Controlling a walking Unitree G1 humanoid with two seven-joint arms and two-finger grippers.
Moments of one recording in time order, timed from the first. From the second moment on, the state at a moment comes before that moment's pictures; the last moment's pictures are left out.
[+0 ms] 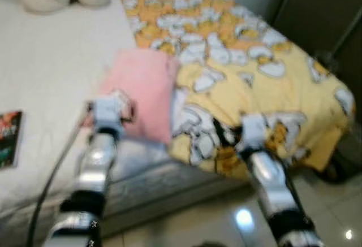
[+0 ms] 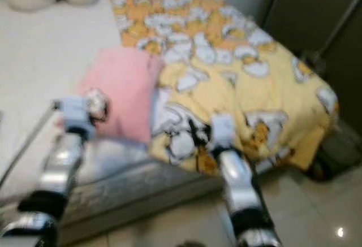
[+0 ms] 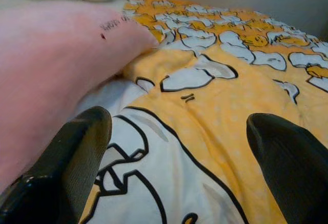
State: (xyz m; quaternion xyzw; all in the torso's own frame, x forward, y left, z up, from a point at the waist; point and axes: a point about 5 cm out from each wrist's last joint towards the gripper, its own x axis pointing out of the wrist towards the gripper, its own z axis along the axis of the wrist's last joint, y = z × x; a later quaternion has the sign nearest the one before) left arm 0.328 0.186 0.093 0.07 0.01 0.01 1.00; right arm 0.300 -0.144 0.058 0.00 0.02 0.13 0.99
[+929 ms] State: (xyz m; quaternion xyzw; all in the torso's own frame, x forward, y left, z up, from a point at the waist) left arm 0.353 0.211 0.140 0.08 -0.05 0.07 0.99; right arm 0.311 -0.141 0.070 0.02 0.02 0.14 0.99
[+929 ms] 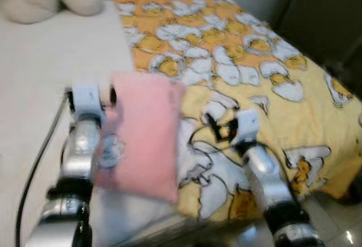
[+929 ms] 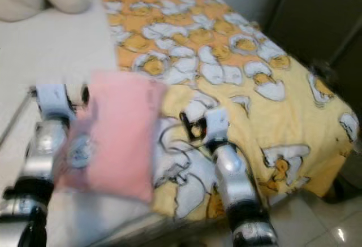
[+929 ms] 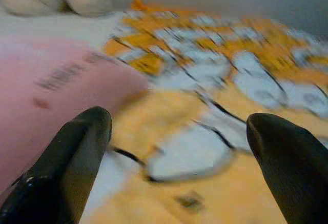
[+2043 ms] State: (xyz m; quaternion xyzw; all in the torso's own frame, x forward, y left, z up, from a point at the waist) left arm 0.371 0.295 0.164 0.02 0.11 0.05 0.99; right arm 0.353 -0.099 0.084 0.21 0.12 0.19 0.95
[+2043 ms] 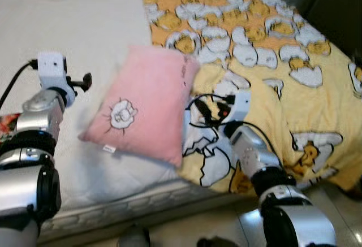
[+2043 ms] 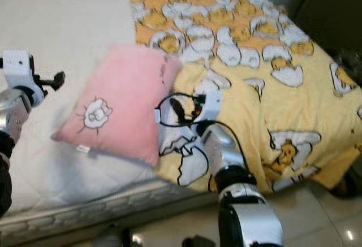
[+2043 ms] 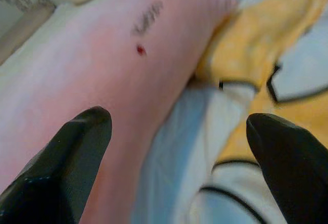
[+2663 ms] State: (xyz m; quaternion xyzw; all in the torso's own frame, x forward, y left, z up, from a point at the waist) left arm 0.380 0.270 0.173 -0.03 0.12 -0.09 0.99; right arm 0.362 -0.037 0.106 0.28 0.14 0.26 0.91
